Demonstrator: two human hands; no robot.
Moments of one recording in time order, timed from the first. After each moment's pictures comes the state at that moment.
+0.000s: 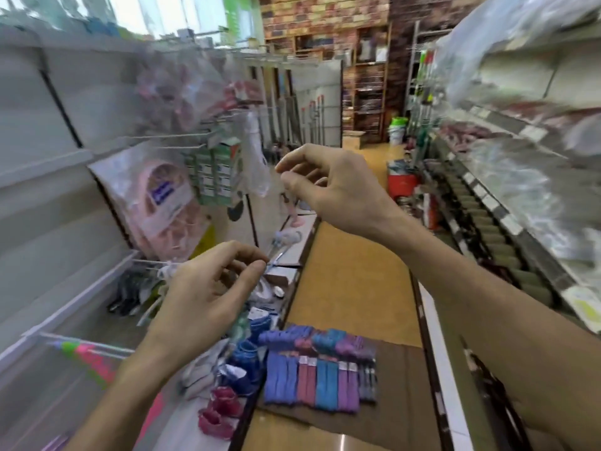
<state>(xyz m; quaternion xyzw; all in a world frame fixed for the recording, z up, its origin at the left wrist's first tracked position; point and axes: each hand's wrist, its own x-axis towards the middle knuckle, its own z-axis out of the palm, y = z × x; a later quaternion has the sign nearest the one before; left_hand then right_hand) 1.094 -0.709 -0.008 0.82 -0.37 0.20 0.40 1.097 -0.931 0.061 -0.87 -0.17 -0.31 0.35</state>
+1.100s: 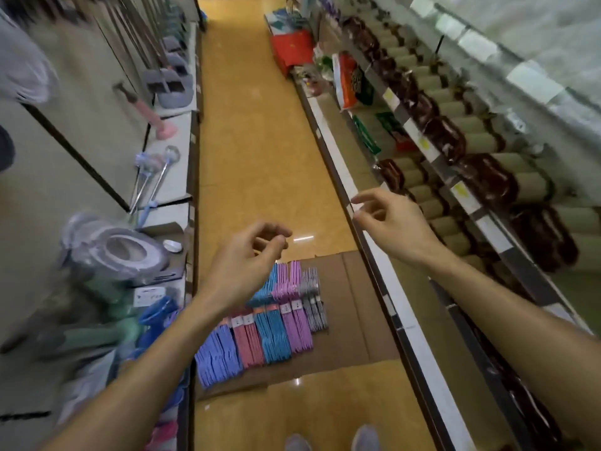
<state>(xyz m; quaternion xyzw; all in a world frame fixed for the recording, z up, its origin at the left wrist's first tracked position) 1.435 -1.008 -0.302 0.78 -0.37 -0.22 0.44 1.291 -1.211 -0.302 -0.85 0.34 -0.14 0.37</state>
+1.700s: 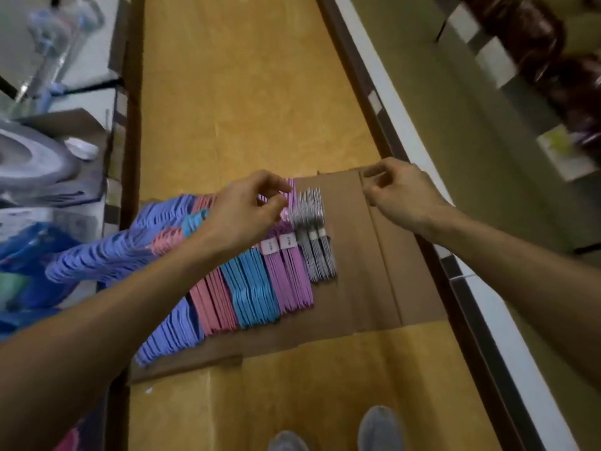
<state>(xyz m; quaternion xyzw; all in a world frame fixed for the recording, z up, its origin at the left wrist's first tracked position) 1.491 -1.092 -0.753 0.82 -0.37 -0.27 0.34 1.332 -1.272 -0.754 -0.81 0.41 -0.03 0.40</state>
